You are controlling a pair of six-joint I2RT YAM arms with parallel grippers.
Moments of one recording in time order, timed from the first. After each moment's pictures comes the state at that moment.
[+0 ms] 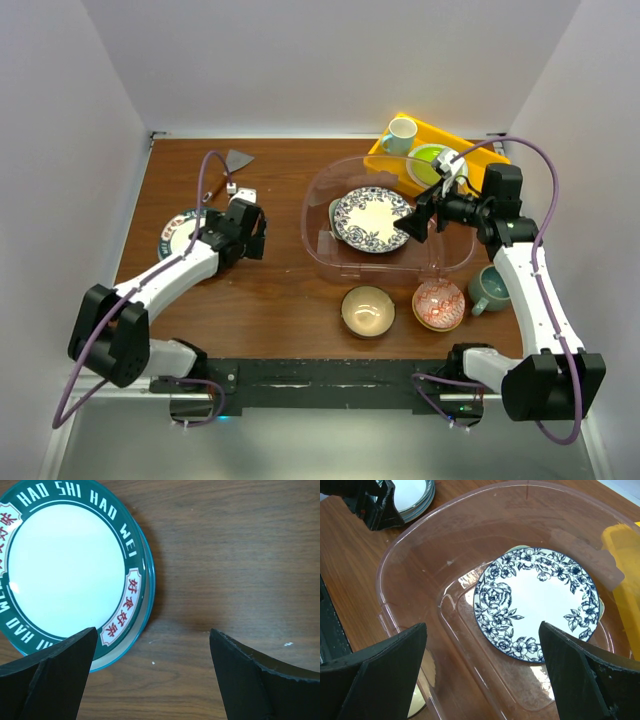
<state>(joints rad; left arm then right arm) -0.46 1.33 0.84 -0.45 -0.46 -0.24 0.01 1.14 1.05 -0.45 -0.88 -0.29</state>
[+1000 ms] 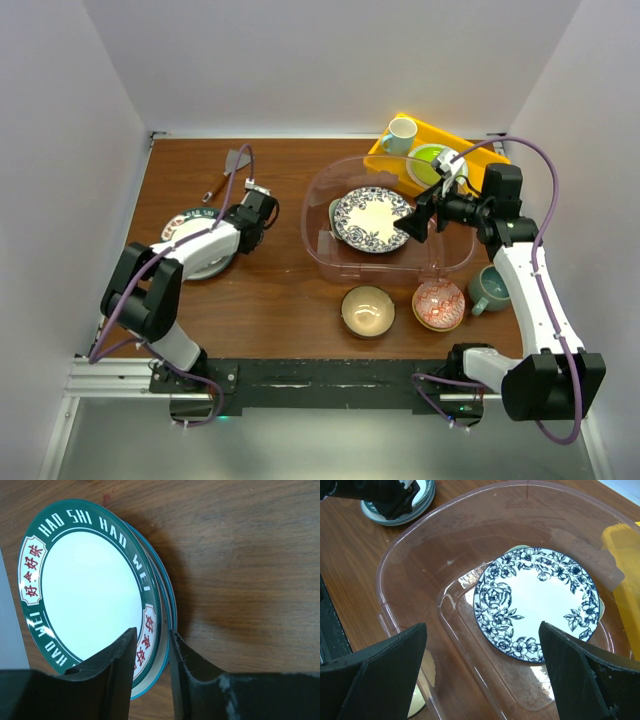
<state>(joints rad) -0.45 1.61 0.98 -0.44 -0.62 -0.09 0.01 1.14 1.05 -0.45 -0.88 -0.29</state>
